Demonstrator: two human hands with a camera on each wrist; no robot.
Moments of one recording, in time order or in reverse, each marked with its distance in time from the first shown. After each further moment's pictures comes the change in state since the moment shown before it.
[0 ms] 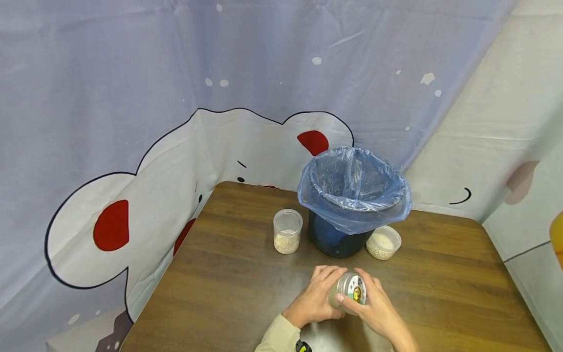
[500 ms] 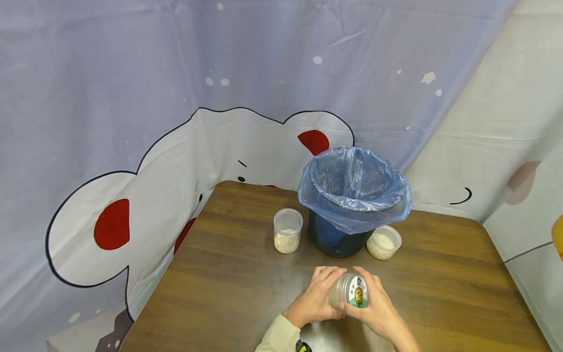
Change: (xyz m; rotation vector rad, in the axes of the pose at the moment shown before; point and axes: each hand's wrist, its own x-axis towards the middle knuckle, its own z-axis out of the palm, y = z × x) left_hand -0.001 0.000 0.001 -0.015 -0.026 -0.028; right_hand -0.004 0.003 -0.001 0.027 0.026 -0.107
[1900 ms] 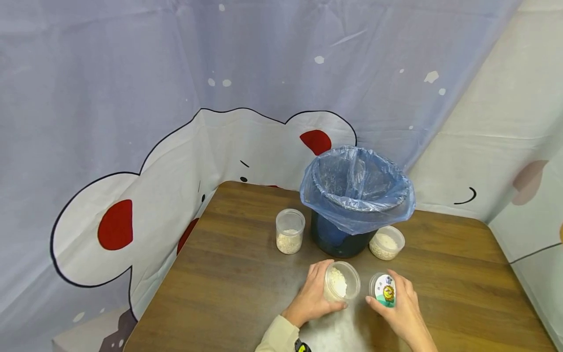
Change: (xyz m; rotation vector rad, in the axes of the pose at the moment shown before) left_hand -0.006 -0.004 0.001 -0.098 0.082 -0.235; right_hand -0.003 0.054 -0.012 -0.143 0.217 0.048
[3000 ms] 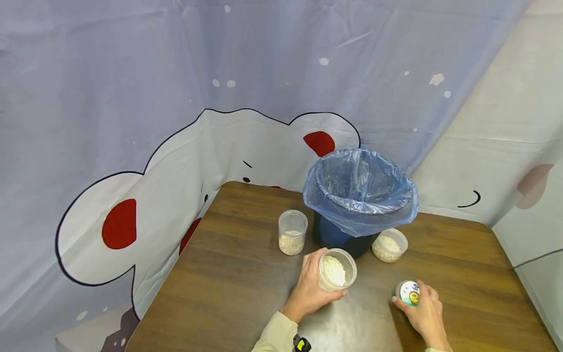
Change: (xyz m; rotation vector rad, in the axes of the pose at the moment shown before) left_hand 0.010 0.000 -0.018 -0.085 0.182 -0.044; right_hand 0.022 0.089 0.002 -0.084 -0.171 0.310
